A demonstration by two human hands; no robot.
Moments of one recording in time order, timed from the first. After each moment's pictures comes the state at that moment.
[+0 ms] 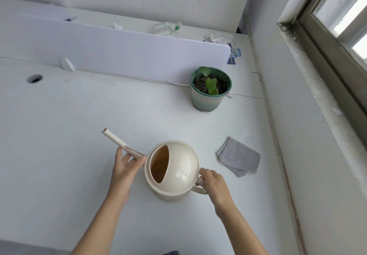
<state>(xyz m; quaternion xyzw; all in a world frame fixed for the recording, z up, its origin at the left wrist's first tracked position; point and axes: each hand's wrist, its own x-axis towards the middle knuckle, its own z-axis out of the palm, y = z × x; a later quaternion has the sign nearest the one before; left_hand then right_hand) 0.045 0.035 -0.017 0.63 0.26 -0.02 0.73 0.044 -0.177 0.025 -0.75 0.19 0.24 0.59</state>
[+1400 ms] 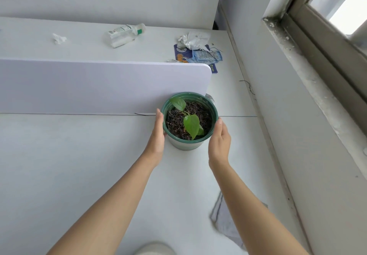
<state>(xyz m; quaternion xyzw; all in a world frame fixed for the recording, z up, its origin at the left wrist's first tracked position) 0.335 -0.075 -0.015 0.65 0.08 -0.13 0.75 0.318 -0.207 -0.019 -0.68 0.27 -0.10 0.67</state>
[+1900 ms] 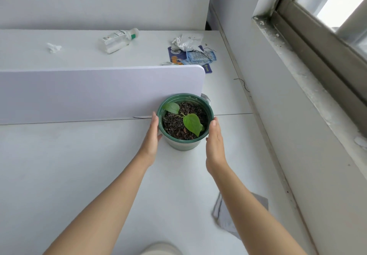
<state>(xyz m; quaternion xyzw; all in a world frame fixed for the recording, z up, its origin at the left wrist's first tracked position) 0.342 -0.061 -0.025 0.67 0.08 -0.14 0.73 0.304 -0.206 -0.013 -0.66 0.21 -0.02 0.72</state>
